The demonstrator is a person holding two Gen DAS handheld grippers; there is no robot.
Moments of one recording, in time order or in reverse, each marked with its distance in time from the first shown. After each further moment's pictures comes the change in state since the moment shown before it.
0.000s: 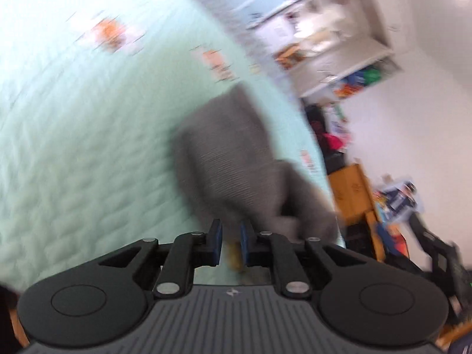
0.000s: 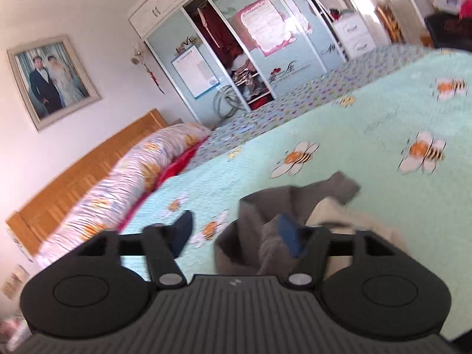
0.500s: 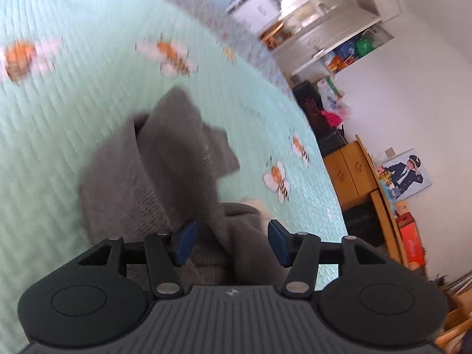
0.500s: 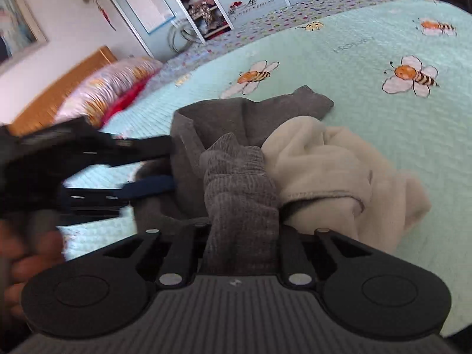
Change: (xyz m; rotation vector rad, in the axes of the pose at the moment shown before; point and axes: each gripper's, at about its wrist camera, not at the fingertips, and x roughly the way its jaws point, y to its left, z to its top) left arm 0.119 -0.042 0.032 0.018 0.154 0.070; right arm 0.073 -0.028 -0.064 0.064 0.249 -0.141
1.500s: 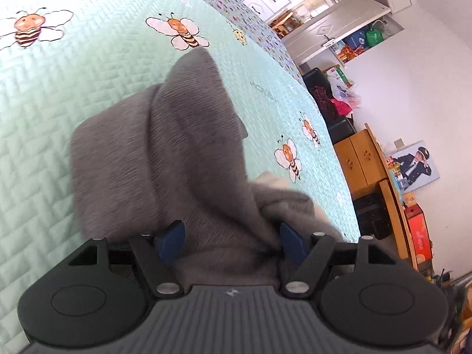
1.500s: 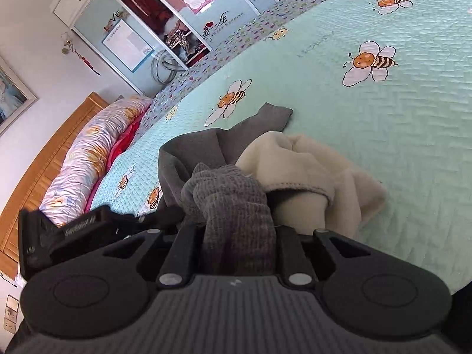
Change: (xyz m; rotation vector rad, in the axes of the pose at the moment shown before) left arm 0.000 -0.004 -0.017 -0.026 -0.014 0.039; right arm -0.029 -0.031 0.006 0.209 -0.061 0.034
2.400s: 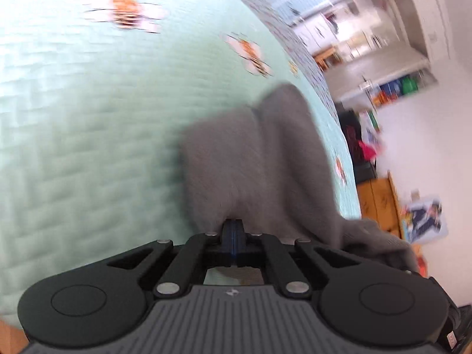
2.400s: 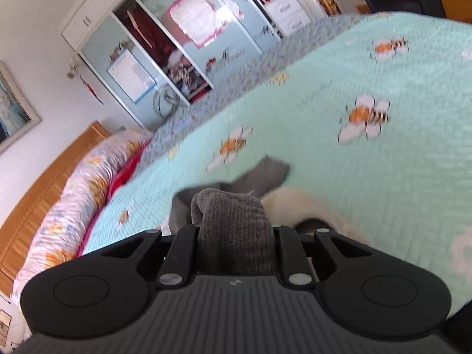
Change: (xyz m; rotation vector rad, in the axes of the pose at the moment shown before) left arm -0.055 0.076 -0.003 -0.203 -0.089 0.021; right arm -0.037 0.011 0.036 -0.037 -0.161 -0.006
